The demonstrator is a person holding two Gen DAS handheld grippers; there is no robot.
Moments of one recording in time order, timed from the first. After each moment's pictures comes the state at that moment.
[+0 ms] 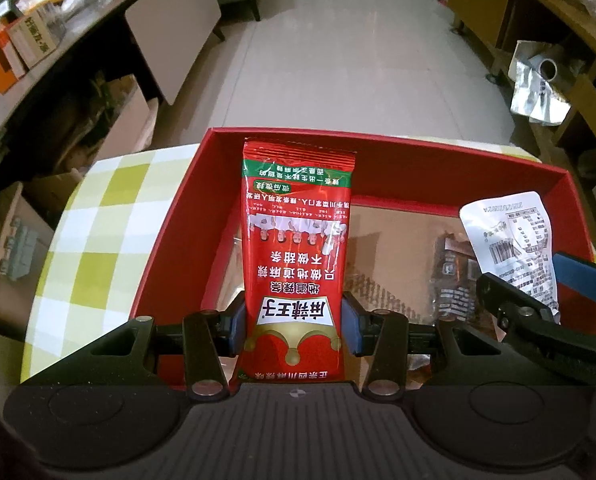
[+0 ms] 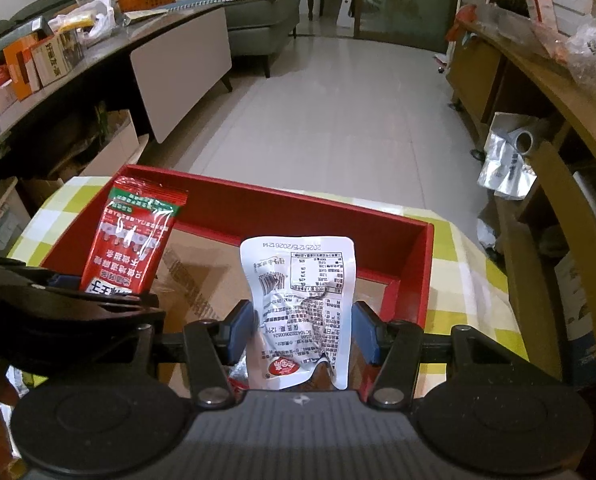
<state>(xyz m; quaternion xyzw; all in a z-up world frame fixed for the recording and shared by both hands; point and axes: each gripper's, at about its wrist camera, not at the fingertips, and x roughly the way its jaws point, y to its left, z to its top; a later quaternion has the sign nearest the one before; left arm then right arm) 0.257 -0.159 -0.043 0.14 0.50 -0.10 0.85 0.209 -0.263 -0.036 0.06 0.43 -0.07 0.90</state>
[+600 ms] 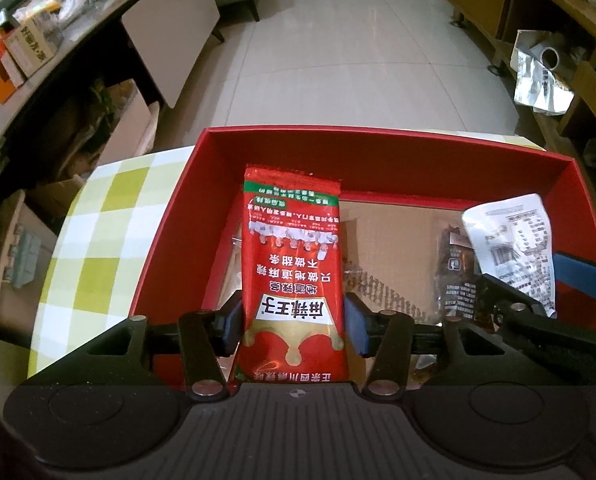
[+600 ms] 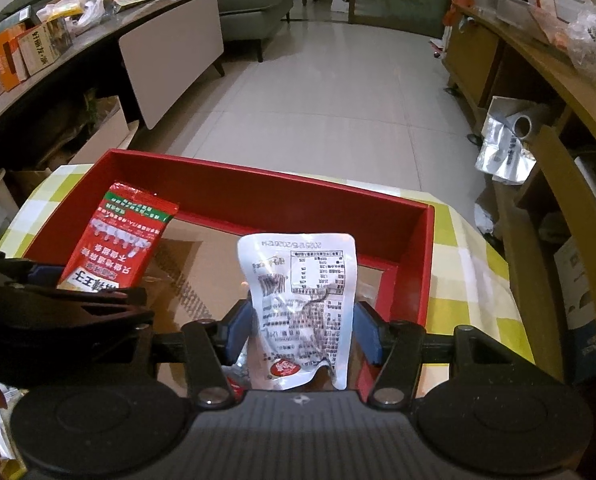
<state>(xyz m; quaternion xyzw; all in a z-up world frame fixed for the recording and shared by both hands) 0.258 -0.168 -0.045 0.15 0.50 -0.09 0.85 0.216 -0.264 -0.043 0.06 0.44 -0.08 0.89</state>
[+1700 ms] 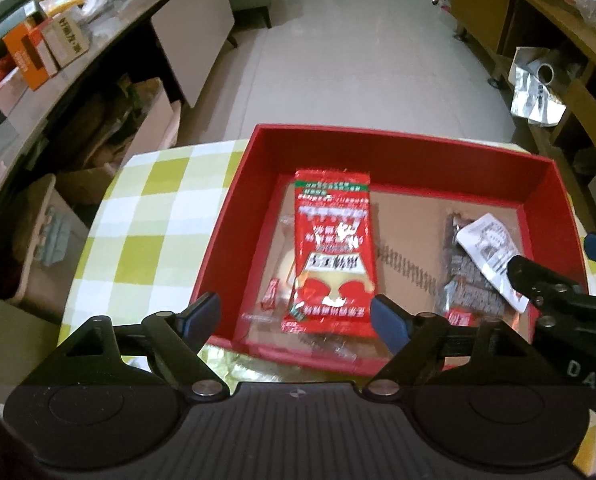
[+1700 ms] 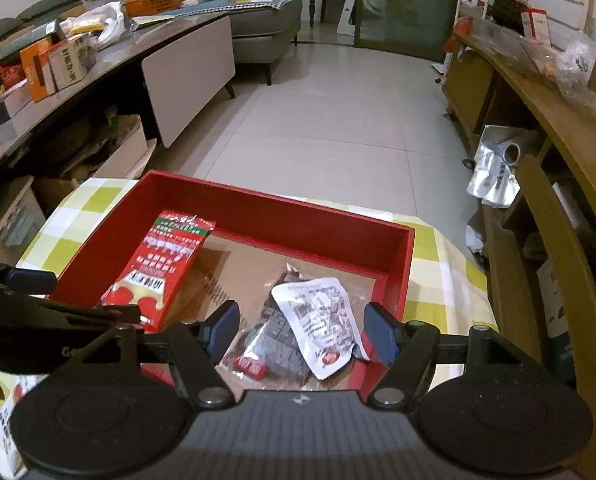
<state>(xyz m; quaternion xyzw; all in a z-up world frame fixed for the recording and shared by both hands) 0.230 -0.128 -0.014 0.14 0.49 -0.09 0.85 0.175 -0.243 0.004 0.04 0.42 -0.08 0.90</state>
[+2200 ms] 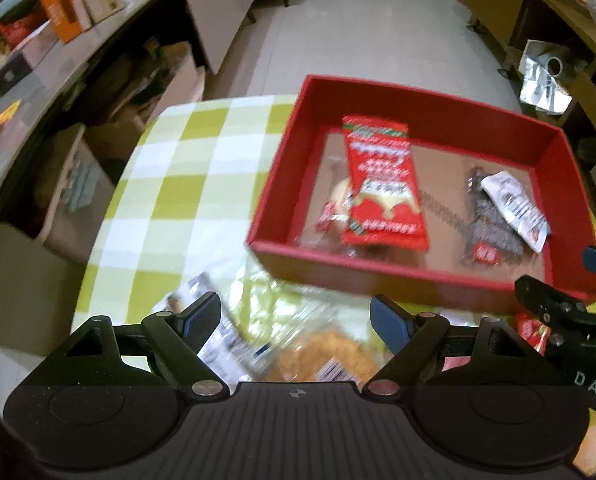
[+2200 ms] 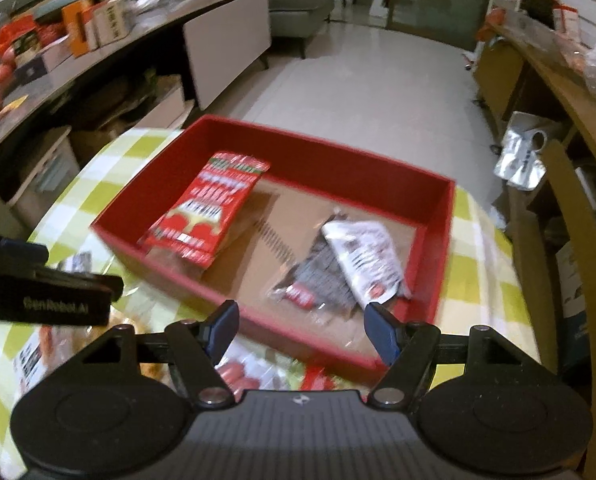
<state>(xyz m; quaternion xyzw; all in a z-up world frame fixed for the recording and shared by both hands) 0.199 -0.072 -0.011 0.12 0.52 -0.08 0.84 0.144 -0.204 -0.009 0.03 0.46 -0.02 0.89</state>
